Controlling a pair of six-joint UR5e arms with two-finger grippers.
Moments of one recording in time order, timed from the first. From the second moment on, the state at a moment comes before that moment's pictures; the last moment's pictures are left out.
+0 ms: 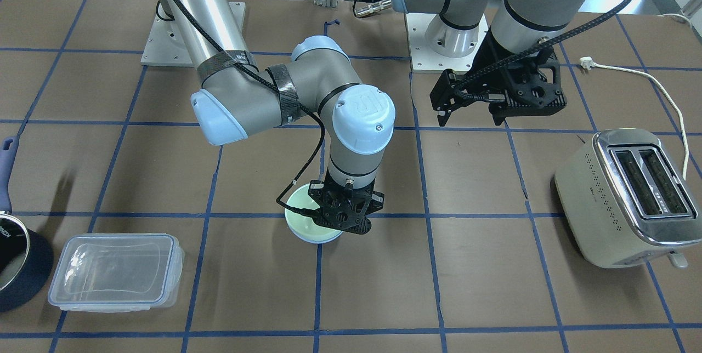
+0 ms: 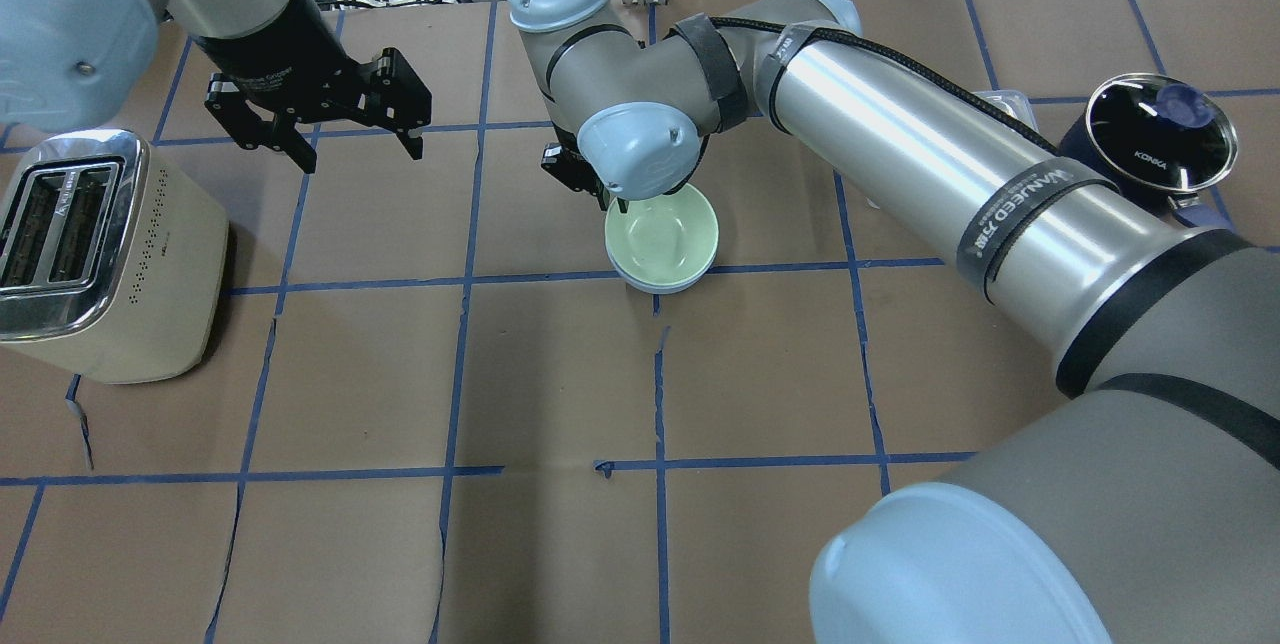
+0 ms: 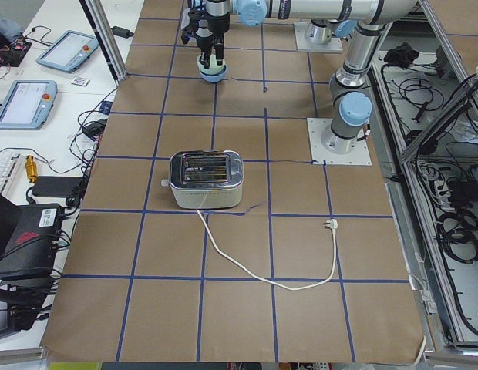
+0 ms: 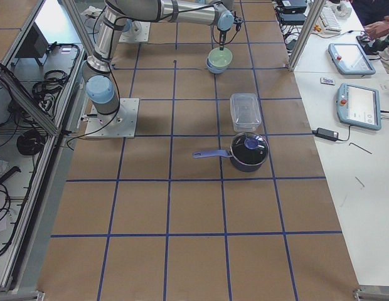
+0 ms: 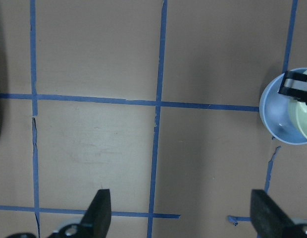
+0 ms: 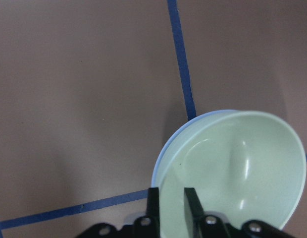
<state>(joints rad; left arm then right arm) -1.58 -1.63 -1.53 -1.58 1.57 -0.08 2.02 -0.97 1.31 -1.92 -1.63 0.64</state>
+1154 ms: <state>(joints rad) -1.57 -1.62 -1.54 -1.58 1.57 -0.08 1.75 -1.15 1.32 -1.77 -1.63 0.34</state>
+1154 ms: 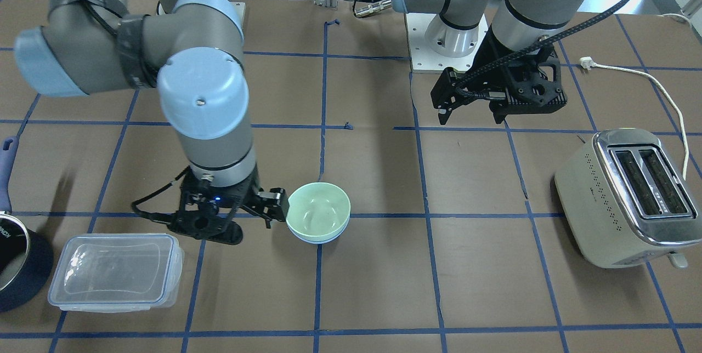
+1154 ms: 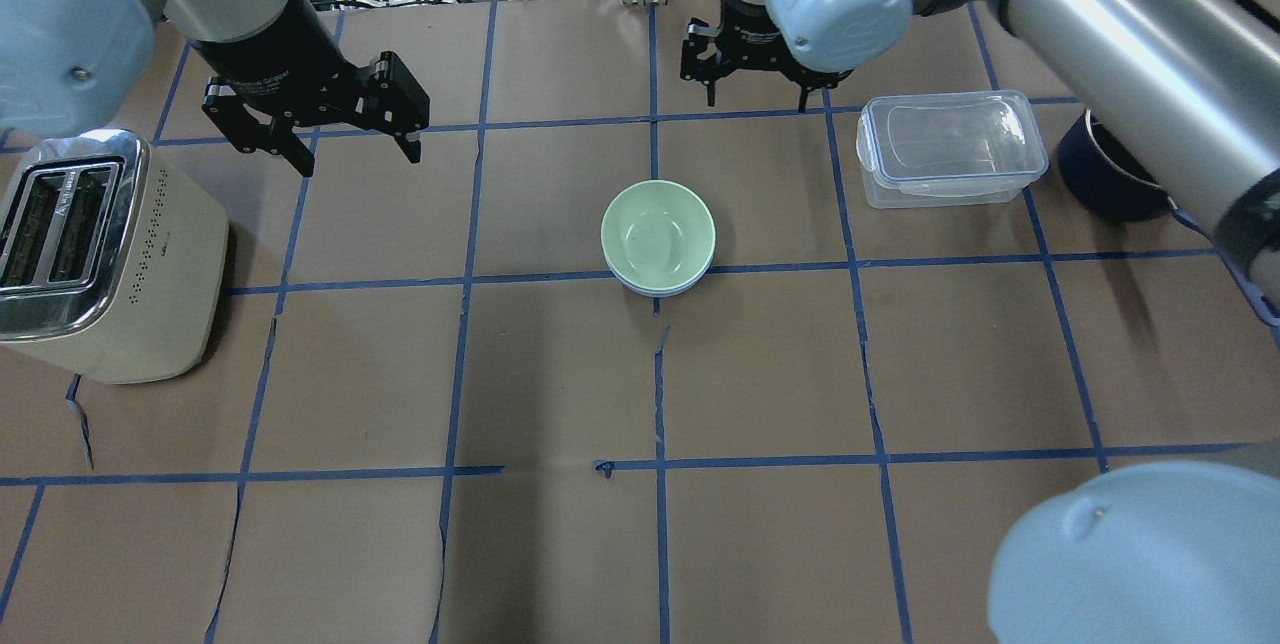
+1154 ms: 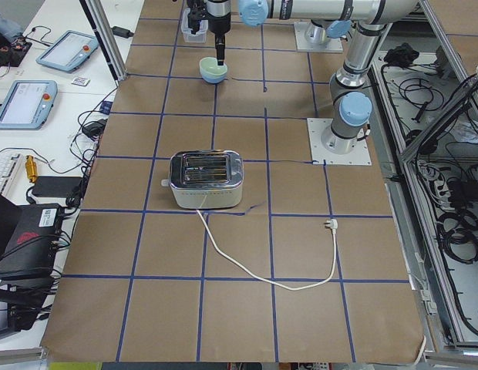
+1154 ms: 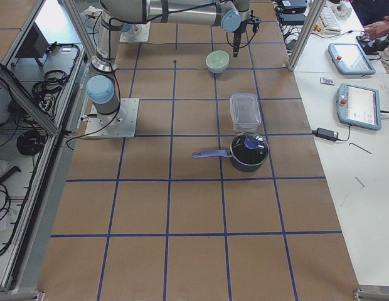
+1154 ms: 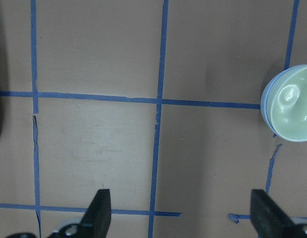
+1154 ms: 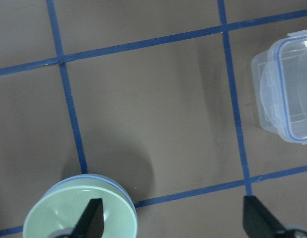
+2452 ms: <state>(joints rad) -1.57 -1.62 -1.54 -1.58 1.57 -0.07 1.55 -1.53 1.55 -1.60 -1.54 0.04</state>
